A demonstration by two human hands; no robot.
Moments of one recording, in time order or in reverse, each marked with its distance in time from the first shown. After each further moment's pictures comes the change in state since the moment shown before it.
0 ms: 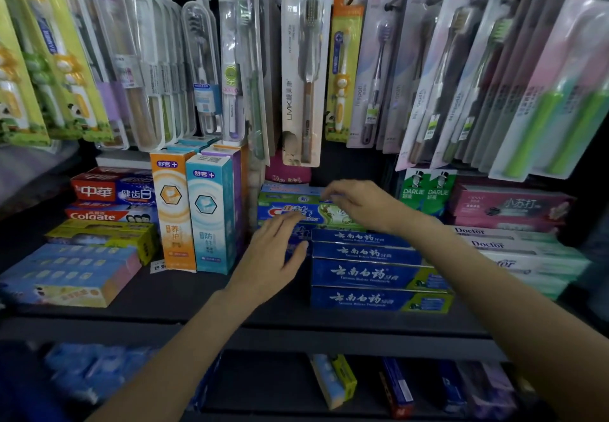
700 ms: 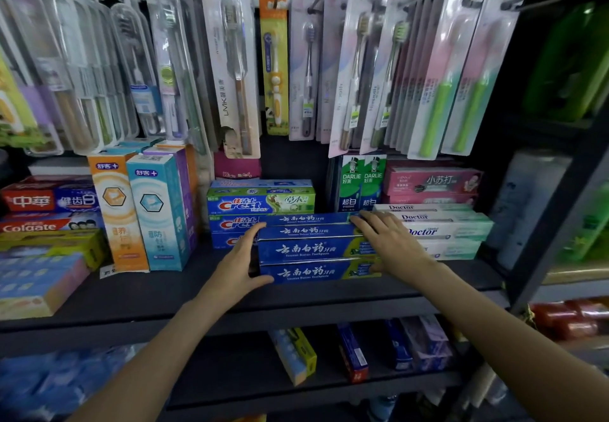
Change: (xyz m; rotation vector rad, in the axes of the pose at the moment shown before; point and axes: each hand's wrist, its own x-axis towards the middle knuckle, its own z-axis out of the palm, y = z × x) left_hand -0.019 0.011 0.032 -0.267 -0.279 -0.226; right_hand -0.135 0.080 0.024 -0.690 -0.091 0.232
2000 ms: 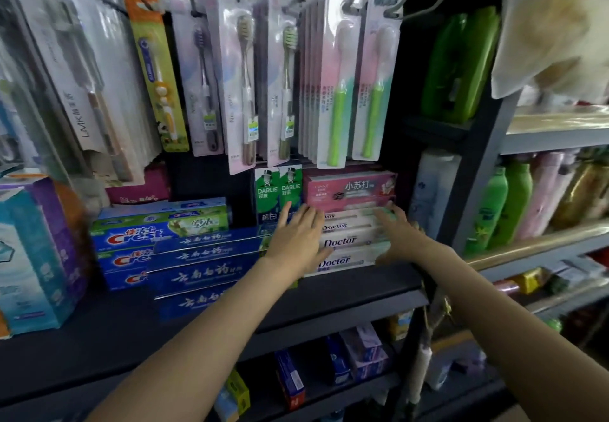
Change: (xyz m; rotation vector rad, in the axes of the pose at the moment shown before) left_hand 0.104 0.172 0.118 0.806 -0.067 0.421; right_hand -0.044 0.140 0.021 0.465 -0.287 0.593
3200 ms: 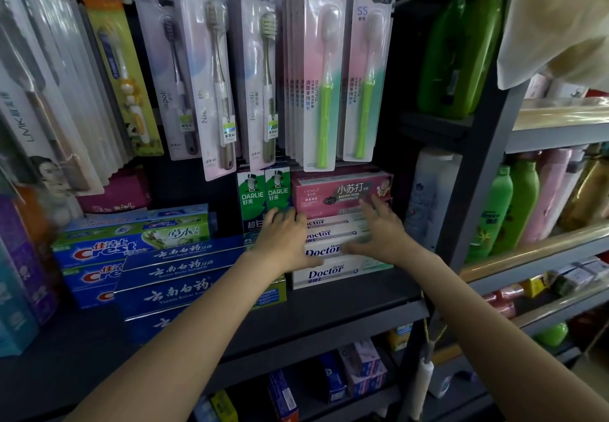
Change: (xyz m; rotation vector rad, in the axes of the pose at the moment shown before) left_hand 0.036 -0.010 0.007 -0.075 -0.105 -0.052; right_hand 0.020 -0.010 0.003 0.135 0.185 -0.138
